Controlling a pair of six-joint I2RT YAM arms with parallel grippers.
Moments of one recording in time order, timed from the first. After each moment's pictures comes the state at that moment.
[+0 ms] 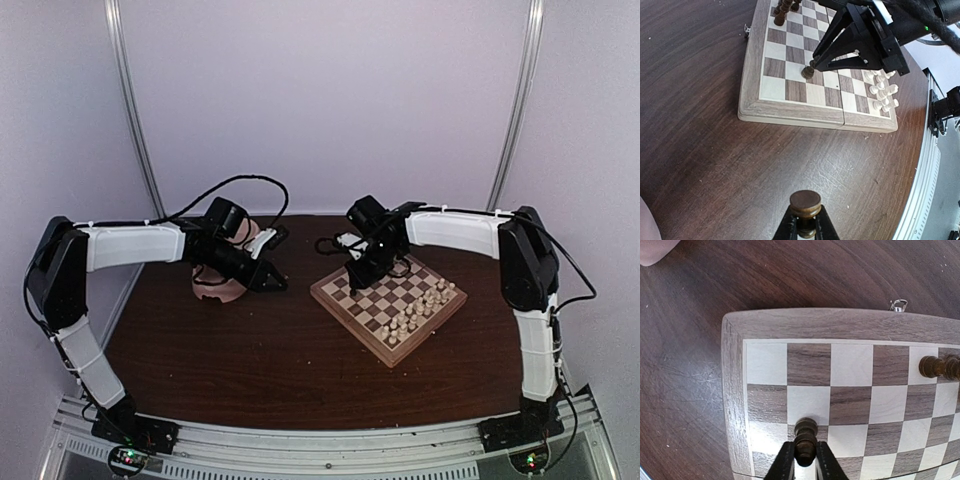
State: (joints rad) left arm -0.56 1.74 1.20 -0.38 0.60 0.03; right arm 0.68 2.13 1.74 -0.76 -0.09 0.03
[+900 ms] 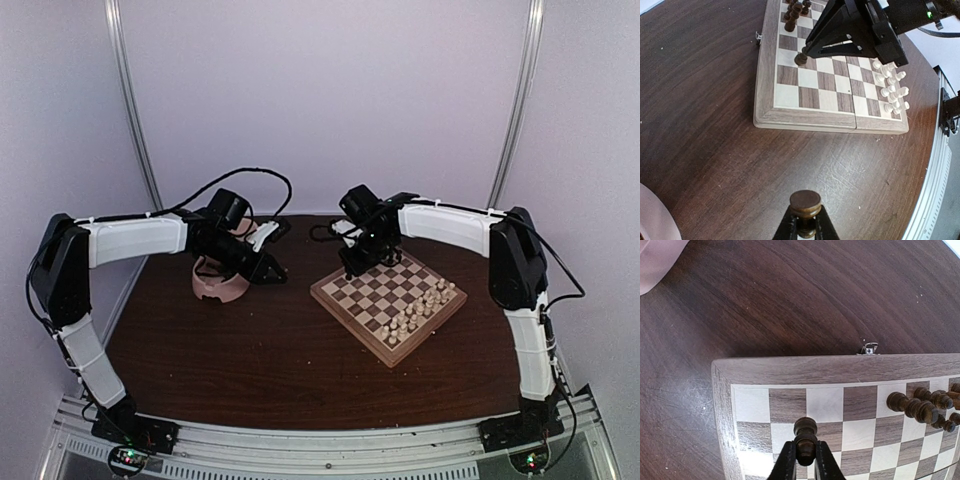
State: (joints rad) left arm -0.56 1.76 1.29 -0.46 0.53 0.08; right arm 0.68 2.21 1.91 -0.80 0.01 0.03
